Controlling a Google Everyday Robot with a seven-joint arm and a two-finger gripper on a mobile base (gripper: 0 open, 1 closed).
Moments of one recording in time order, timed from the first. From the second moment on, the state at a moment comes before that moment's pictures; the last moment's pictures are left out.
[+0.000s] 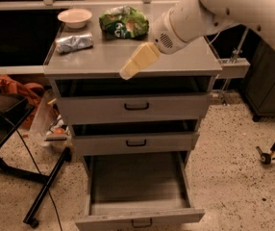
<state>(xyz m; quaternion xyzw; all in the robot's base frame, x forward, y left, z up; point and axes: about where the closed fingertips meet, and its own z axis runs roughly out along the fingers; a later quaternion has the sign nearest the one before) 0.626 -0.008 0.936 -0.50 0.76 0.15 0.38</state>
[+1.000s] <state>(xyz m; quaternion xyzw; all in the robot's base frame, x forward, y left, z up) 0.738 0.053 0.895 -0.53 0.70 0.24 0.42</state>
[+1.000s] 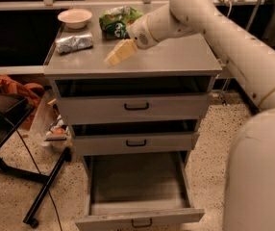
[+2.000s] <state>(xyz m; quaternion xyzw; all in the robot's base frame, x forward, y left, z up) 0.779 0.120 0.888 -0.48 0.72 0.21 0.46</state>
